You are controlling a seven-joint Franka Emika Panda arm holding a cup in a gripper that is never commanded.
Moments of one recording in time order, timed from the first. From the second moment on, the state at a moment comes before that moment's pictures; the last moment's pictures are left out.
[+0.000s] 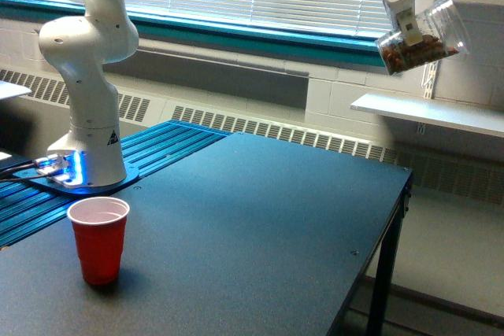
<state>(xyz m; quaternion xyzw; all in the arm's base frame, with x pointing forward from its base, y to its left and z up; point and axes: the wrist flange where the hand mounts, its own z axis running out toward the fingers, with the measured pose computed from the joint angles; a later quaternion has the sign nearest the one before) 0.654 -0.030 0.511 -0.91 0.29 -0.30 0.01</state>
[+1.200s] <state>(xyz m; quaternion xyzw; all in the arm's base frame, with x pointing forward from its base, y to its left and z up) 0.592 -0.104 0.484 -0.90 0.33 -0.30 -0.02</state>
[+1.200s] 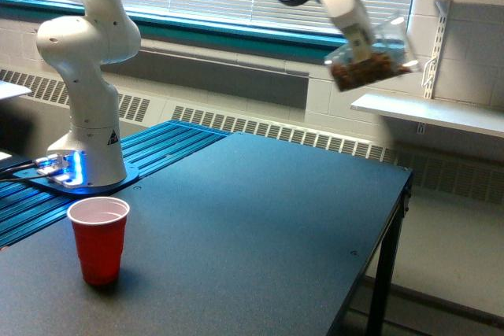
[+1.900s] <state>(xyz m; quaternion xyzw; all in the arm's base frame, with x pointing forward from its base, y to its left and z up) 0.481 -0.186 0.439 -0.87 0.41 -0.27 -0.07</state>
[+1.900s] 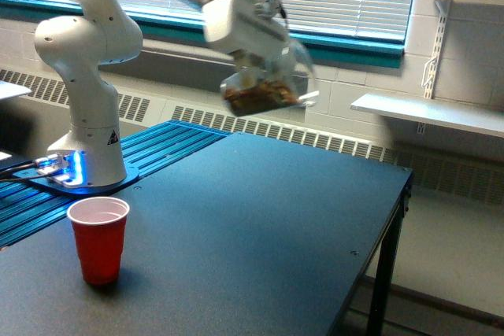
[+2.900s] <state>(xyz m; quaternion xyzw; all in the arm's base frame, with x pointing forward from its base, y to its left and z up) 0.329 -0.245 0.390 -0.83 0.51 -0.22 -0.10</state>
